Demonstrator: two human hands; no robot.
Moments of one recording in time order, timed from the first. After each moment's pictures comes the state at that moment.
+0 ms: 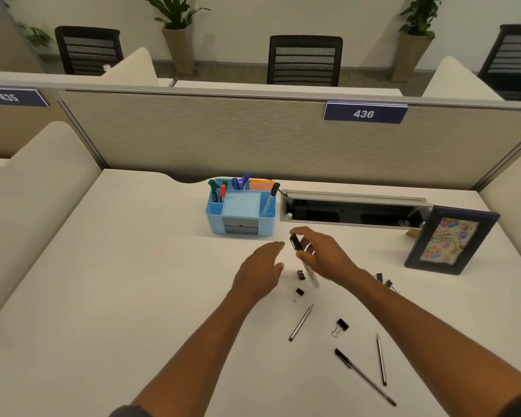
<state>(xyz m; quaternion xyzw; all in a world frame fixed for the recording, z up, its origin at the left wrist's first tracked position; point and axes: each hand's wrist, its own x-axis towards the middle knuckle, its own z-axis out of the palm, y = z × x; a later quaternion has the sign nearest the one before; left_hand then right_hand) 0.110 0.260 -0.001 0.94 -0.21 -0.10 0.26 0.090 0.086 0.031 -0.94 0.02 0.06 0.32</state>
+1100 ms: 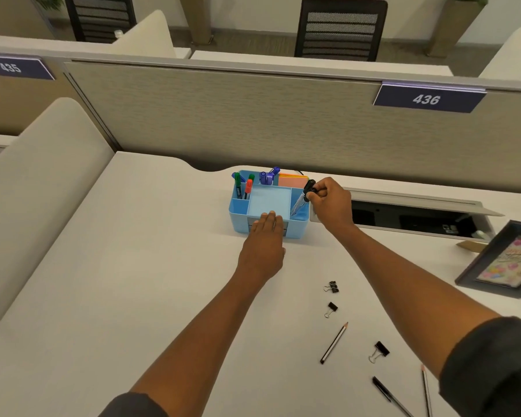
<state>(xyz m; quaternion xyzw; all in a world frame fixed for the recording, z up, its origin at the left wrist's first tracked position) 0.202 0.291 -0.014 0.97 -0.18 -0.12 0.12 0.248 0.116 0.005 -0.87 0.19 -0.12 0.43</state>
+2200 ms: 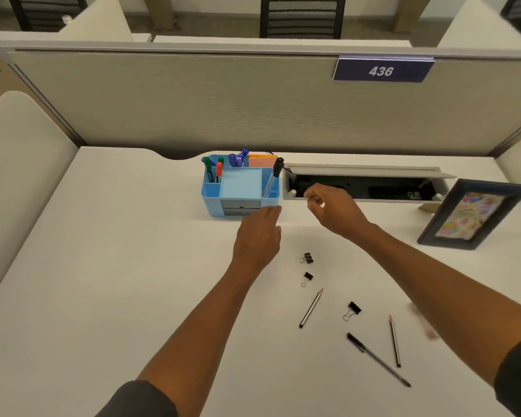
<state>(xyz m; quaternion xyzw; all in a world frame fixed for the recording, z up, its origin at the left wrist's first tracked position) 0.156 0.259 -0.001 0.96 -0.21 -0.03 0.21 0.153 0.053 0.010 -0.96 0.03 -0.03 0.27</state>
